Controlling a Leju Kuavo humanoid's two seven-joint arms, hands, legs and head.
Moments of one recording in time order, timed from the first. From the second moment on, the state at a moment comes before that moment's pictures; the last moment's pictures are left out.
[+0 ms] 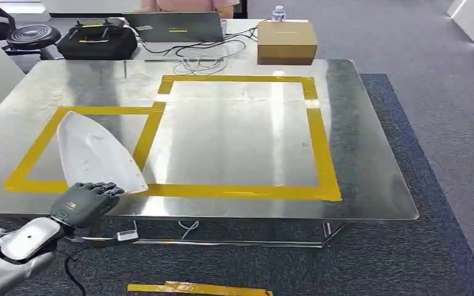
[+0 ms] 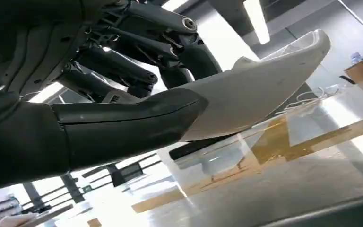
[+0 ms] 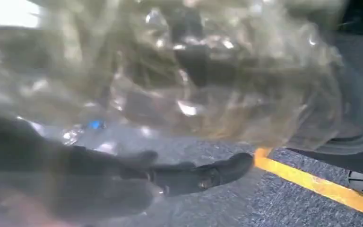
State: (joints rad) left arm -0.17 0.57 -0.62 -1.35 -1.08 0.41 -0.07; right arm -0.05 -0.32 1.45 -0.76 -1.15 -0.17 0.11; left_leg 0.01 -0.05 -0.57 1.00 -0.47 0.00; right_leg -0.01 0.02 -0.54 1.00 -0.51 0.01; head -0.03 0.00
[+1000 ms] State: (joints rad) left arm -0.13 0.60 -0.59 -1.32 -1.03 0.36 -0.03; right arm -0.05 -0.32 1.45 -0.76 -1.16 -0.18 0.11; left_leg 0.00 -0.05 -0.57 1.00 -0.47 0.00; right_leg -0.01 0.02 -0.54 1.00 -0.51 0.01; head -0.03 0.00
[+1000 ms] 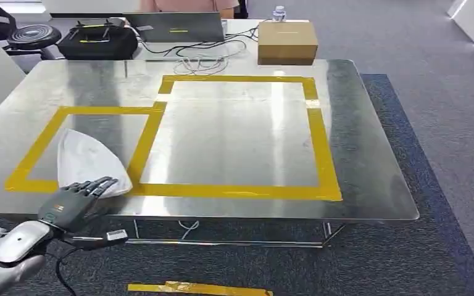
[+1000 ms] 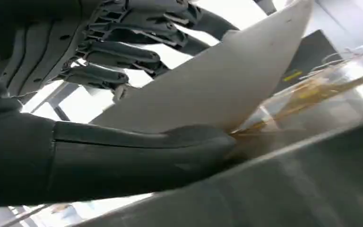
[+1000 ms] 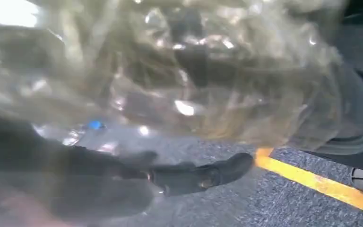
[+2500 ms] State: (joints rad) left arm 0.00 0.61 -0.39 -1.50 -0.93 0.48 -0.04; right arm -0.04 -0.33 1.44 -0.80 -1.14 -0.33 0.11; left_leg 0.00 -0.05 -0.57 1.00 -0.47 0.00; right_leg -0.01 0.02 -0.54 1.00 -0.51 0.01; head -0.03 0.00
